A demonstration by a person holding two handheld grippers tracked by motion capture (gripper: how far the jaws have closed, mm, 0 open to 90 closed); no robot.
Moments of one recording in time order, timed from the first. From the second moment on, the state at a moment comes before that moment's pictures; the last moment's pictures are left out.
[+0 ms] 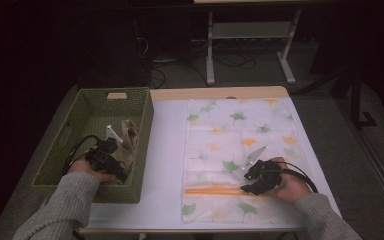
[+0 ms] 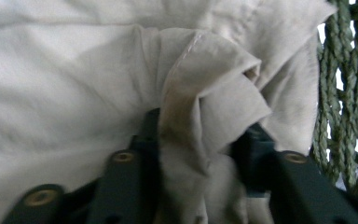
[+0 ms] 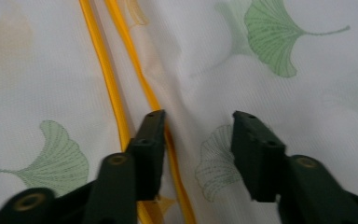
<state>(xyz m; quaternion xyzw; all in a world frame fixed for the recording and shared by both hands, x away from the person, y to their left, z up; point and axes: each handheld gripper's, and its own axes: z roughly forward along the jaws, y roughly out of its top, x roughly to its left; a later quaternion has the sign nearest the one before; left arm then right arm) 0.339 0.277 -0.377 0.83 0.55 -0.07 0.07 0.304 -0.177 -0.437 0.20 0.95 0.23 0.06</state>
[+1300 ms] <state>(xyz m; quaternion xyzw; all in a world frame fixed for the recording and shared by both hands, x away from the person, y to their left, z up) 0.295 0.370 -0.329 0.72 0.57 -0.12 0.38 0.322 -0.187 -0.391 0.22 0.93 0.29 0.02</state>
